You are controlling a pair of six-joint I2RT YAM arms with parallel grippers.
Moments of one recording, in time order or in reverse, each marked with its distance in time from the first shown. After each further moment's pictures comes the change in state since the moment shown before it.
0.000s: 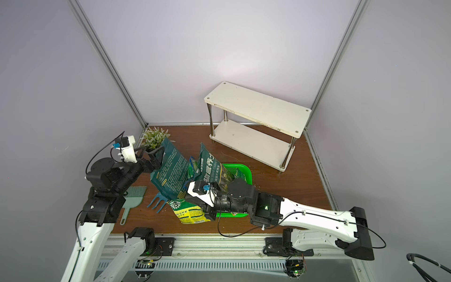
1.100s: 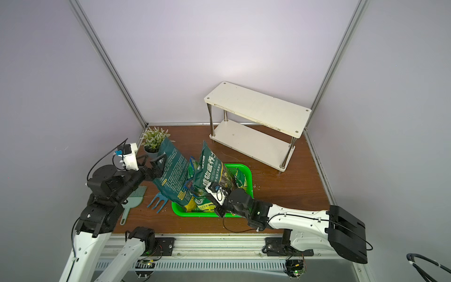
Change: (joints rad) left arm -0.100 -0.040 -0.018 -0.094 -0.037 -0.032; right arm -0.133 0.056 -0.441 0.373 0.112 0.143
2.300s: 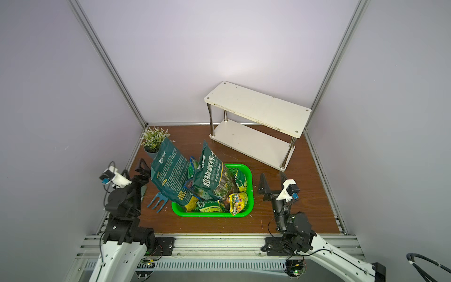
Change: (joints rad) left arm 0.141 -0.217 -0.655 0.546 -0.549 -0.214; right arm -0.257 -0.959 -0.515 0.203 0.809 -0.137
